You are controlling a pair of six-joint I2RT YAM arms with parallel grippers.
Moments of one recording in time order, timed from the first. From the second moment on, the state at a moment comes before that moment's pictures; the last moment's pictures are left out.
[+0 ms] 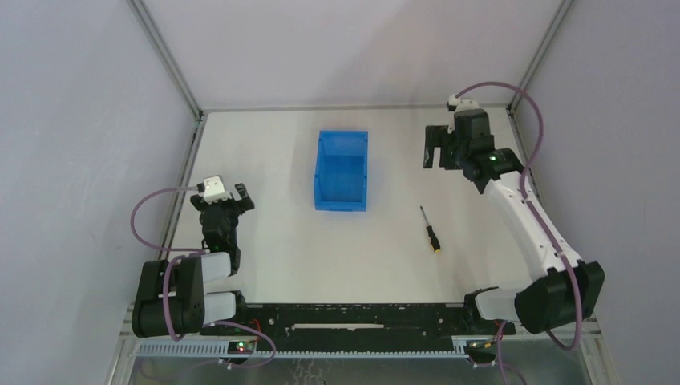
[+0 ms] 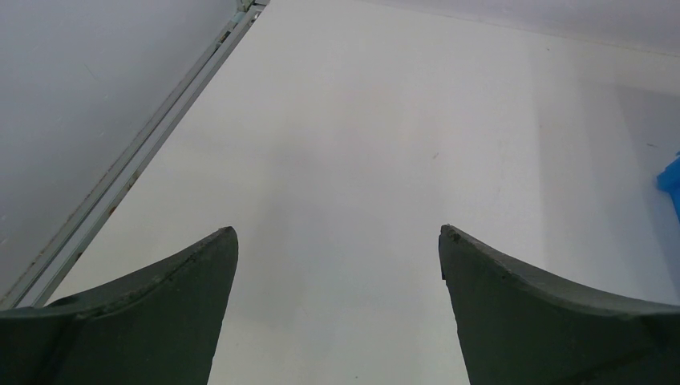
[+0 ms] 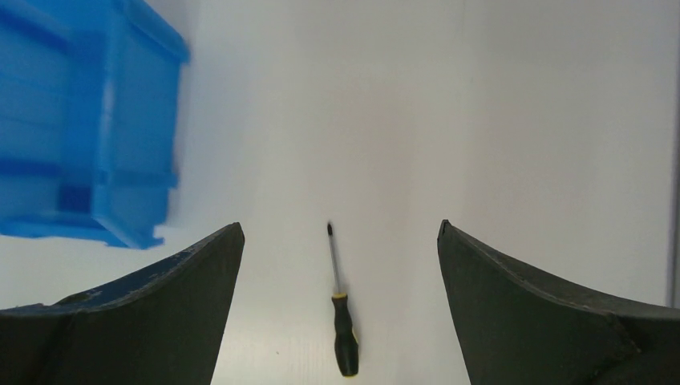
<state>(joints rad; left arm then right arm) 0.08 1.27 0.16 1.04 -0.15 -0.06 0.25 1.29 1.32 -0.65 0.14 0.16</state>
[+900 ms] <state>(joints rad) 0.08 1.27 0.16 1.04 -0.15 -0.06 0.28 1.56 0.90 -0.60 0.04 0.25</state>
